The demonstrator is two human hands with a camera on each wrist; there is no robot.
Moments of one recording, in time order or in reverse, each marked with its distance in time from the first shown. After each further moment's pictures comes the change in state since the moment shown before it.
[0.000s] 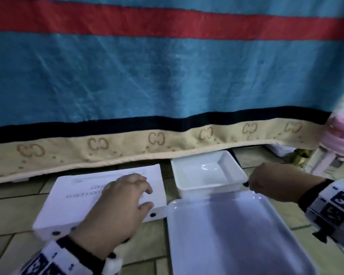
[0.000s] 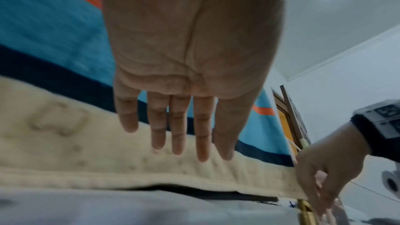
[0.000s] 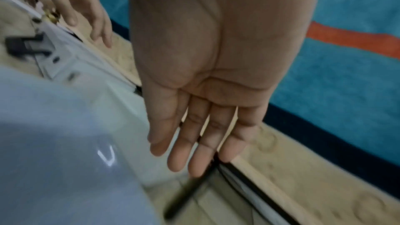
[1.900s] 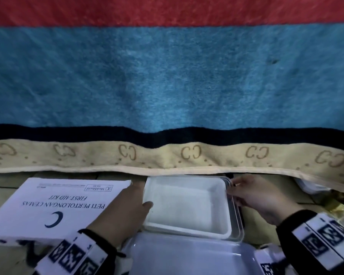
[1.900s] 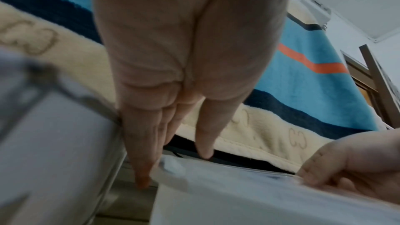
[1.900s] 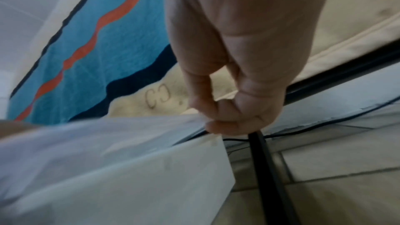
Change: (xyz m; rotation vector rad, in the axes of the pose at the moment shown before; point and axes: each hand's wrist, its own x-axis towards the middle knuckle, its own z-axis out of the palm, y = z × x) left_hand 0.108 0.051 0.079 -0.215 -0.098 -0.518; right_hand 0.117 0.064 0.053 1.576 0.072 0.210
